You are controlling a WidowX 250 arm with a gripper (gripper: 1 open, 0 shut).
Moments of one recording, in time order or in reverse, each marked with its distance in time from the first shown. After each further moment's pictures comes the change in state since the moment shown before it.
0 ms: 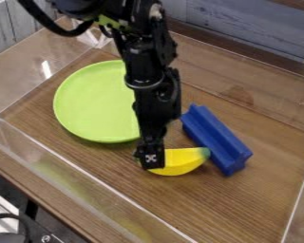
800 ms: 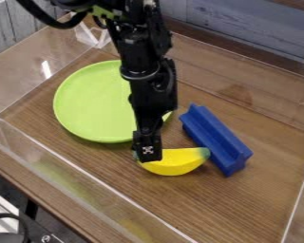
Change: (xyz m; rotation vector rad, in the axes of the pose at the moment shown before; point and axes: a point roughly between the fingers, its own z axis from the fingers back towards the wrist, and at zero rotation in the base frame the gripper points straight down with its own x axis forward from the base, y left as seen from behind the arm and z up) arm -0.003 0.002 0.003 -0.008 0.003 0.009
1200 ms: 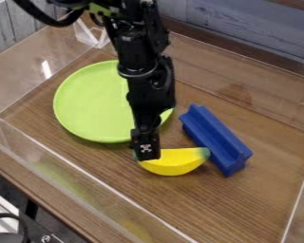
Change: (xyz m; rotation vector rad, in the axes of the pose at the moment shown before) arm -0.002 0.000 0.003 -0.003 -0.001 0.007
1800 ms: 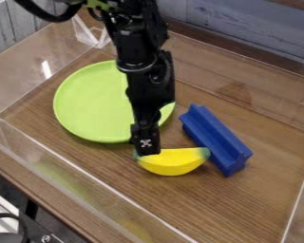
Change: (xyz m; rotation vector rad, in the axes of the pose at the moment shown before) arm 0.001 0.003 0.006 0.014 -0.011 0.006
